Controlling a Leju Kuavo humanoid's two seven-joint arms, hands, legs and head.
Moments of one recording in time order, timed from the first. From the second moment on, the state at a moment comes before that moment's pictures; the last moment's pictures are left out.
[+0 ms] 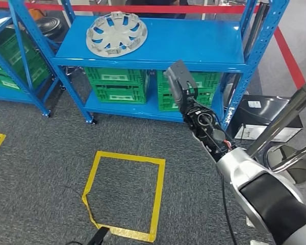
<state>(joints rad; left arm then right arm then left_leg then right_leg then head) -0.22 0.10 -1.33 -0.18 1.05 0.11 0.07 -0.74 -0.03 0.64 -0.70 -0.17 -0.11 -0.30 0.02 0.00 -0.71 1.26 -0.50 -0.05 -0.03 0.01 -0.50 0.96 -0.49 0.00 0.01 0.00</state>
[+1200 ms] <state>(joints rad) -0.17 0.14 -1.31 -0.18 1.11 0.16 0.03 -0.73 -0.01 0.64 -0.68 -0.17 -0.10 -0.35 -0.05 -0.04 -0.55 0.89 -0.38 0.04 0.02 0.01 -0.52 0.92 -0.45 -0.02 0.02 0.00</state>
